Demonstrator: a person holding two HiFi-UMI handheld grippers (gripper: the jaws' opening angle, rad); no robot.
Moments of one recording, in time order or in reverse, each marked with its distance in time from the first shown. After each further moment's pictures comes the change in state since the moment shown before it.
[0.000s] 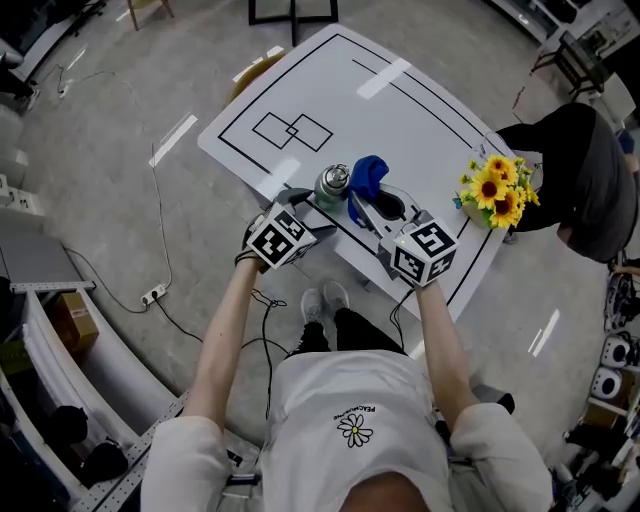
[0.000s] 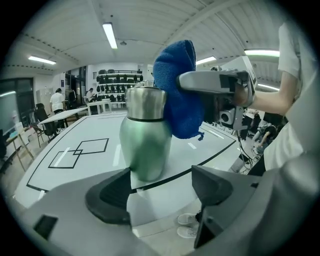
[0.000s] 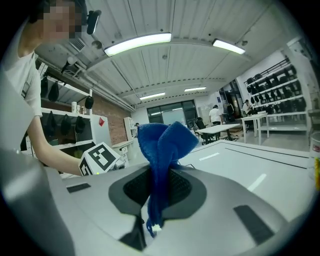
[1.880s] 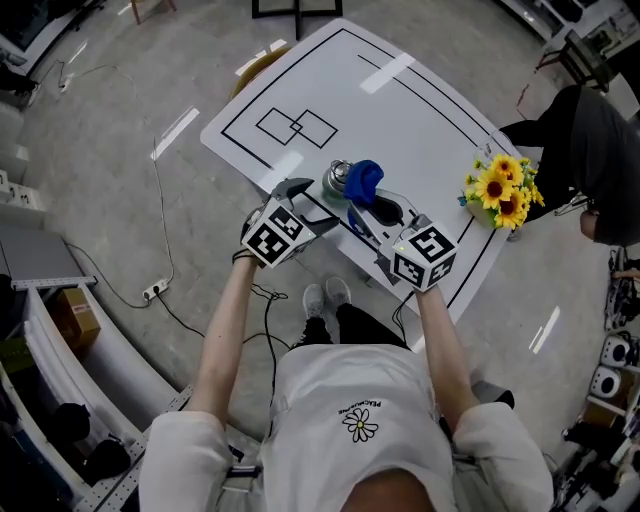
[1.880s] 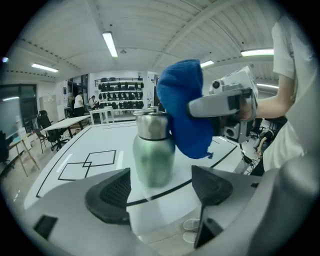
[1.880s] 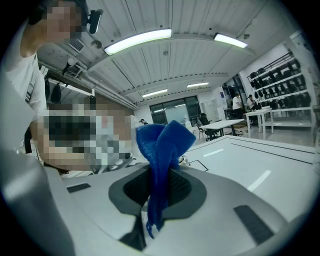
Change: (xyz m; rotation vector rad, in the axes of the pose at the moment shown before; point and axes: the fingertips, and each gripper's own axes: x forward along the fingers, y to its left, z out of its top) left arm -0.021 0.010 0.021 0.030 -0.067 0.032; right arm 0.006 0.019 -0.006 0.016 0.036 0.047
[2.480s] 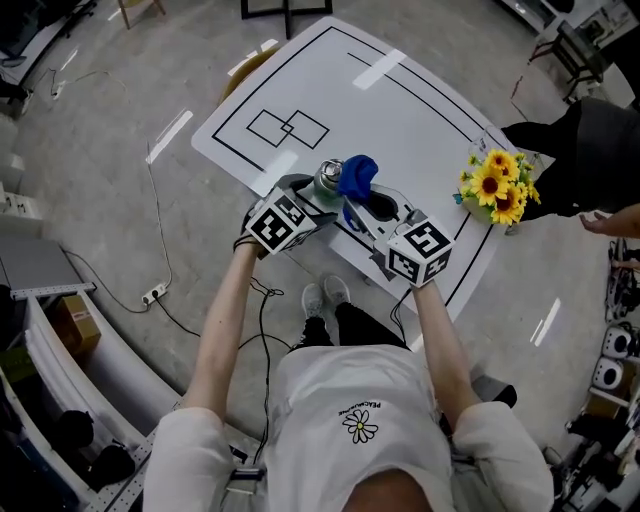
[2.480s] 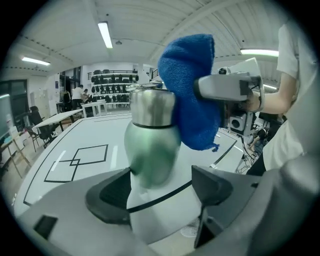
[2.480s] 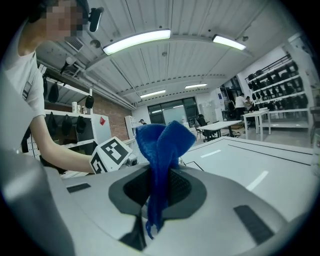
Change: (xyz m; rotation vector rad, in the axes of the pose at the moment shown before) left arm 0.031 0.007 -0.006 0.006 0.070 -0.073; right arm 0.003 -0.011 0.003 0.000 -0.006 -0.024
